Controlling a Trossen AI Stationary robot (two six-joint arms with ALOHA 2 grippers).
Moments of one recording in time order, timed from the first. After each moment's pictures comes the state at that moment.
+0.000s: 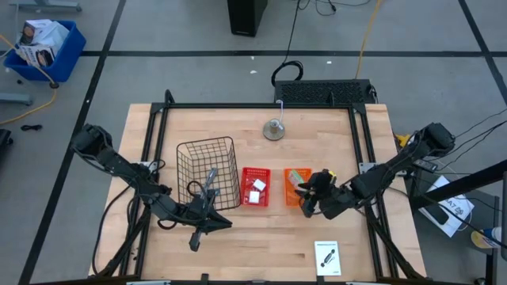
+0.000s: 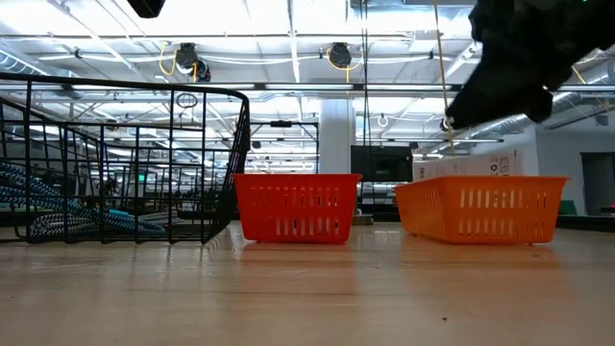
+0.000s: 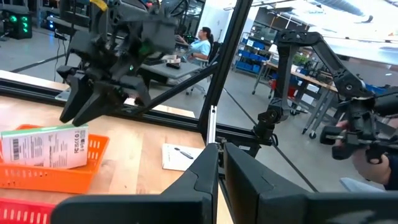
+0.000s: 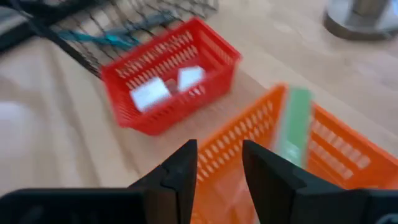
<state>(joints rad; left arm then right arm) -0.66 1.37 0.61 0.79 -0.42 -0.32 0.54 1.25 0.65 -0.29 0.70 1.00</state>
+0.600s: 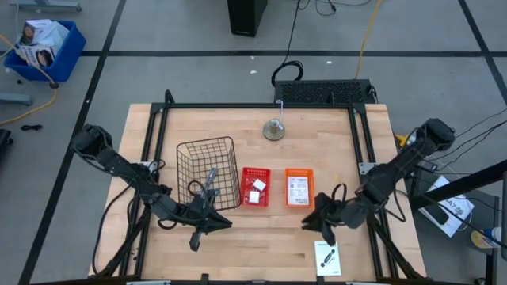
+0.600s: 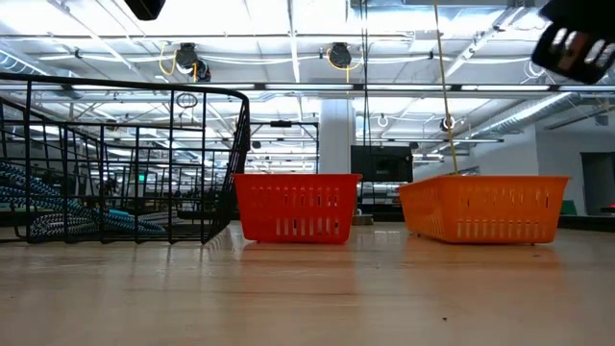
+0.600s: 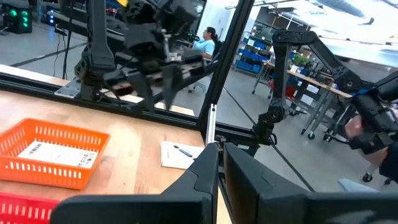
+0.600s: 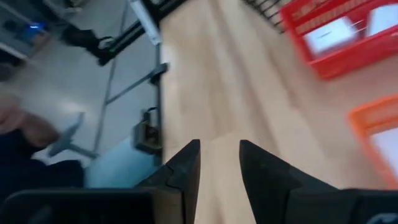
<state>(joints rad) -0.66 1.37 0.61 0.78 -0.42 -0.34 0.71 1.17 0.65 -0.04 0.36 0.96</state>
